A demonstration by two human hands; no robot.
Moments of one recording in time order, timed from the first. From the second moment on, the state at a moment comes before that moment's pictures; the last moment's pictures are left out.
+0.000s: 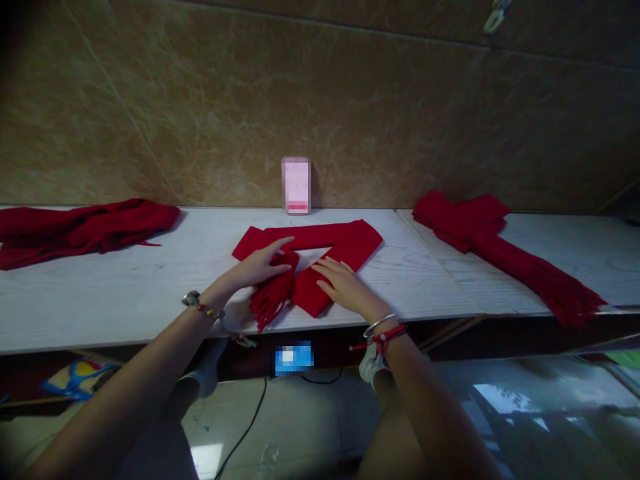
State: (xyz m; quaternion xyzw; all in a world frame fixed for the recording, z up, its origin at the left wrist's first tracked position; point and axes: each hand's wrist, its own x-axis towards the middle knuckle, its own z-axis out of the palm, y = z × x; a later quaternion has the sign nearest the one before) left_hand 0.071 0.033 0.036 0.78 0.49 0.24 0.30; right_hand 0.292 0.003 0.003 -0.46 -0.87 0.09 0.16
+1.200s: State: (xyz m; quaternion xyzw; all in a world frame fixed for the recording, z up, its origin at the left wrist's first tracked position) left_hand 0.004 0.009 0.054 0.58 0.55 0.49 0.34; right_hand 0.219 0.003 0.013 -0.41 -0.90 0.06 0.14
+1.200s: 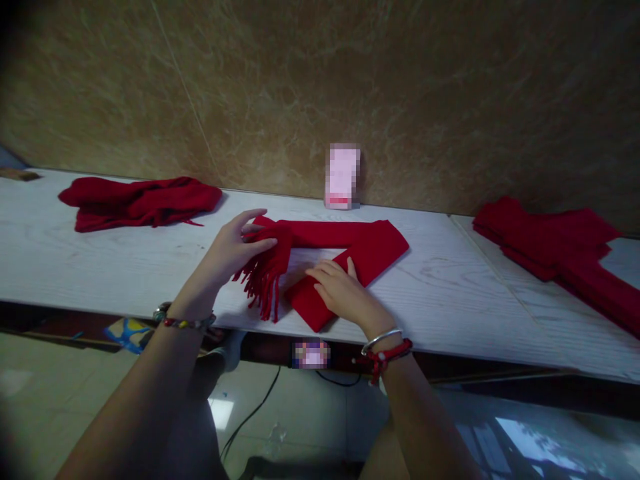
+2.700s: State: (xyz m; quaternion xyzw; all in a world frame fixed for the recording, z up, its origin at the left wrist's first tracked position) left_hand 0.022 0.001 0.067 0.66 0.63 0.35 0.21; right_hand 0.262 -0.023 -0.001 -0.30 -0.87 -0.08 0.38
